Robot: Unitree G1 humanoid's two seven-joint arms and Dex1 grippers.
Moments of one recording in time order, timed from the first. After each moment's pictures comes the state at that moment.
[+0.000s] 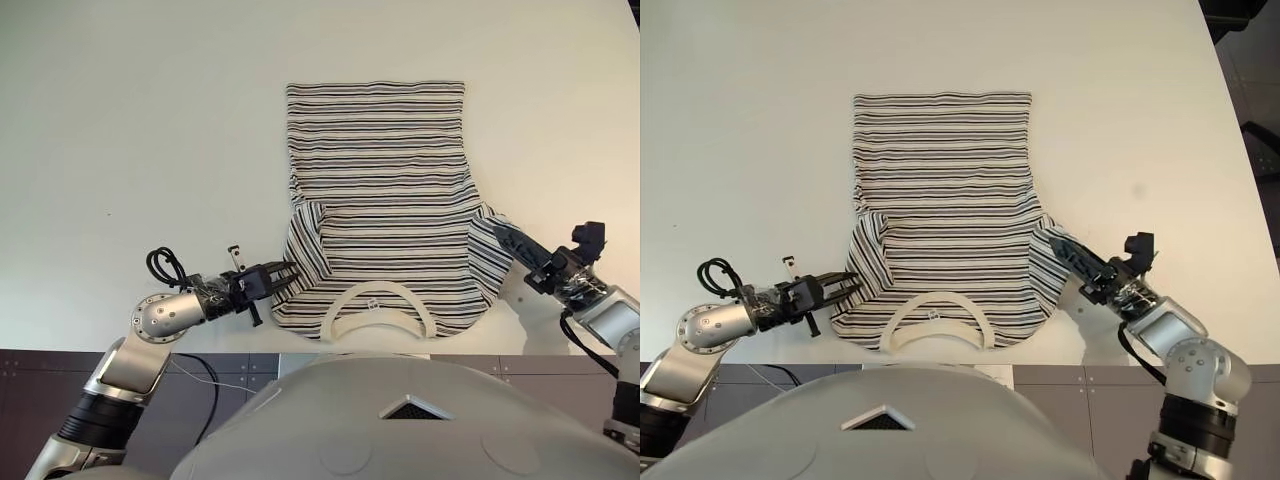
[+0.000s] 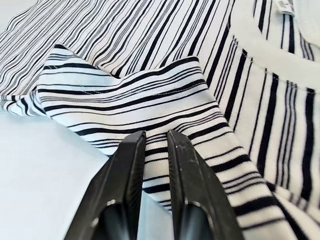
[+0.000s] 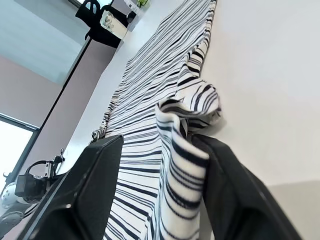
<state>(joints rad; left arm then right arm) 0.48 0.80 -0.20 -0.23 -0.06 -0.18 -0.74 0.37 -0.50 -0.40 -0.14 1.00 0.85 0.78</state>
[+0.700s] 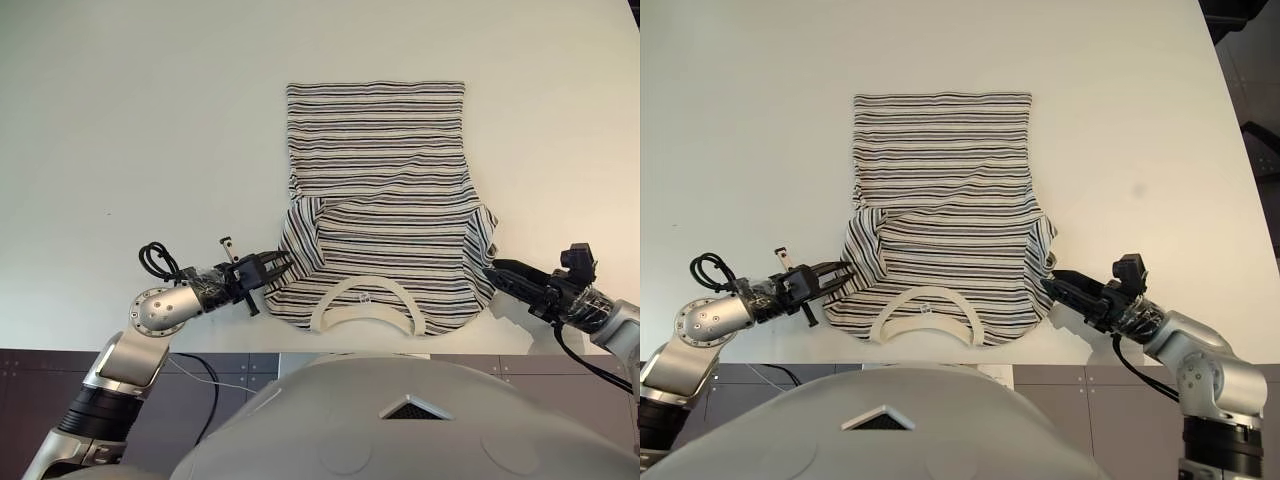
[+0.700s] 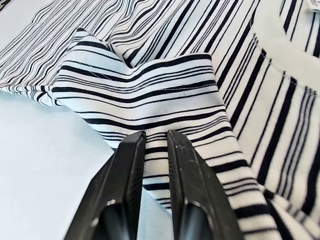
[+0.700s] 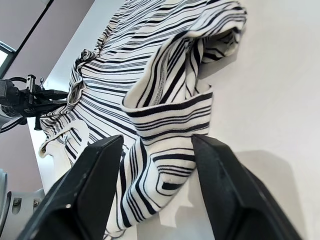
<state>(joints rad) 0.45 0.79 -0.19 -0.20 -0.06 -0.18 -0.69 0.48 -0.66 -0.27 -0.15 0.73 0.65 1.01</state>
